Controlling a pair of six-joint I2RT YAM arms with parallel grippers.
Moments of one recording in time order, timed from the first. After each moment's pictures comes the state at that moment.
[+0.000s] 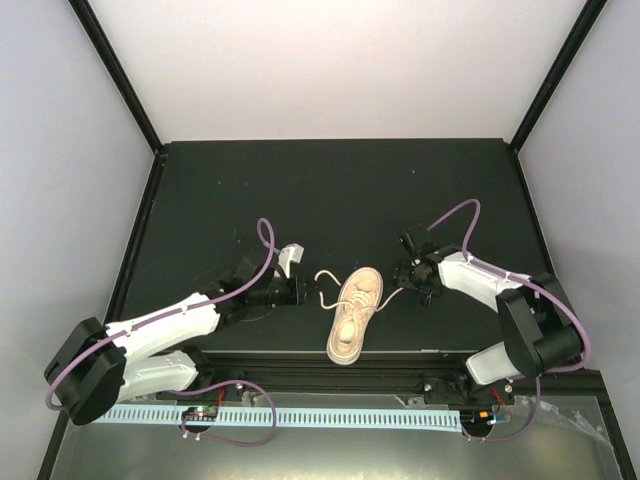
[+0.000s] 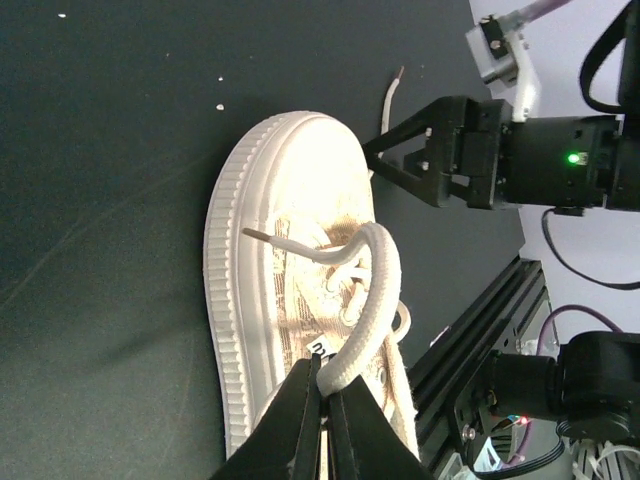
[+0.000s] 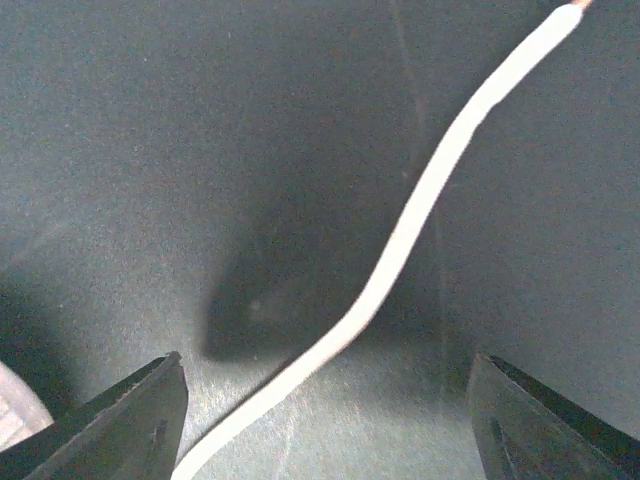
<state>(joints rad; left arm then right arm) -0.75 1.12 0.49 0.04 0.36 -0.85 0.44 1.44 0.71 -0.55 0.09 0.61</state>
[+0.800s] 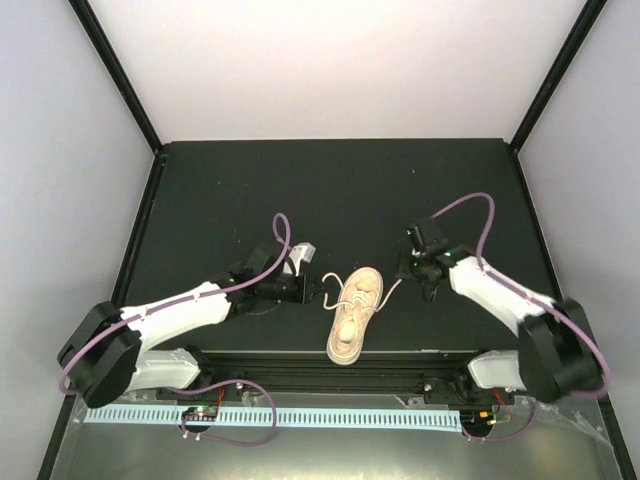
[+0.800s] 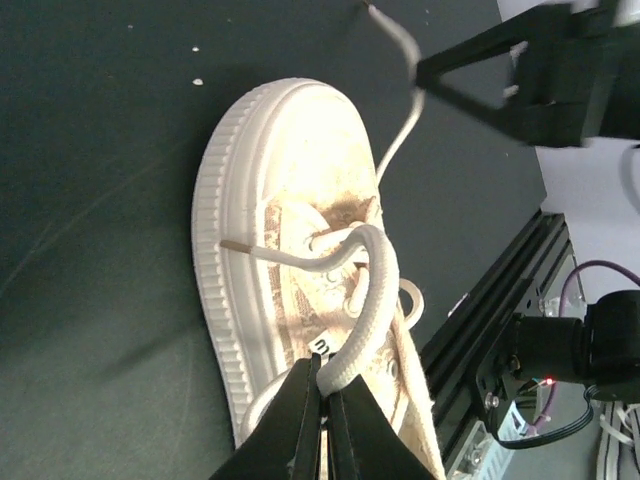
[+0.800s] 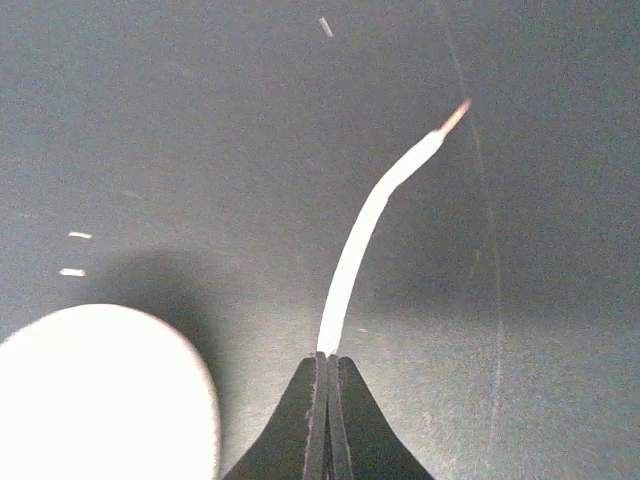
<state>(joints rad) -0.75 1.20 0.55 -0.02 0.41 -0.74 0.44 1.39 0.73 -0.49 0.04 0.56</state>
